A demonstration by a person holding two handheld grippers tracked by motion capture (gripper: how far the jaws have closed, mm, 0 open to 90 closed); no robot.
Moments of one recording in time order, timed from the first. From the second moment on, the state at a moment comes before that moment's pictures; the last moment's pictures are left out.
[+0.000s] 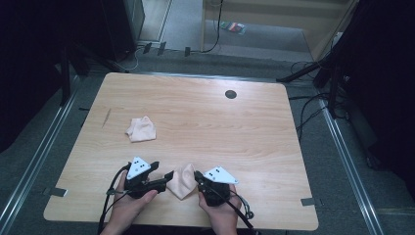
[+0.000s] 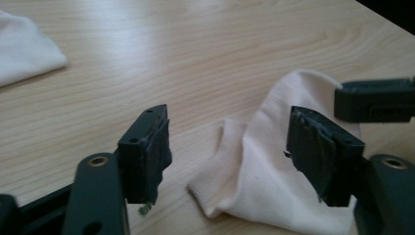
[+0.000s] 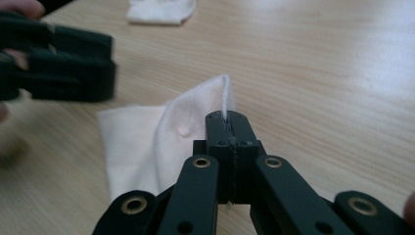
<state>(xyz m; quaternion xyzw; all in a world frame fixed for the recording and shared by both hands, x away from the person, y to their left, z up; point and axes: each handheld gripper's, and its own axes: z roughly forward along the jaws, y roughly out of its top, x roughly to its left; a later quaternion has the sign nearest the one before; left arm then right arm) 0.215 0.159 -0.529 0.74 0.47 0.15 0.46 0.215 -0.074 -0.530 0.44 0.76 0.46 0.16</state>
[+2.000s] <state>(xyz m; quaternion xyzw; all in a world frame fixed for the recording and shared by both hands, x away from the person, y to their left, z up) 0.210 0.201 -0.529 0.76 0.36 0.10 0.53 0.243 -0.038 -0.549 0.38 0.83 0.40 0.10</state>
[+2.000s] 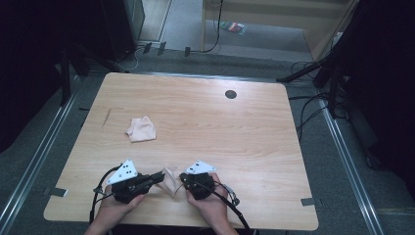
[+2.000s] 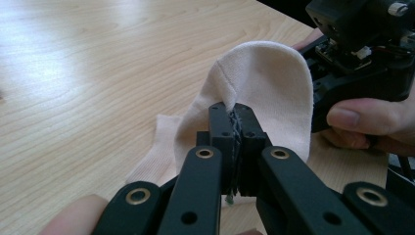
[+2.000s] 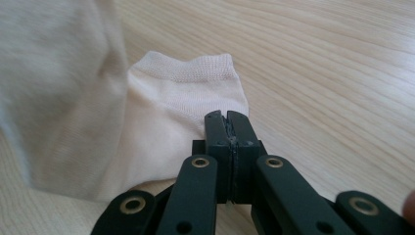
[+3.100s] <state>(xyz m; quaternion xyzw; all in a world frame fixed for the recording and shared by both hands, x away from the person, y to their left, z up) 0.229 0.210 -0.540 0.74 0.46 0.08 0.49 0.254 -0.115 -0.525 0.47 0.74 0.44 0.20</state>
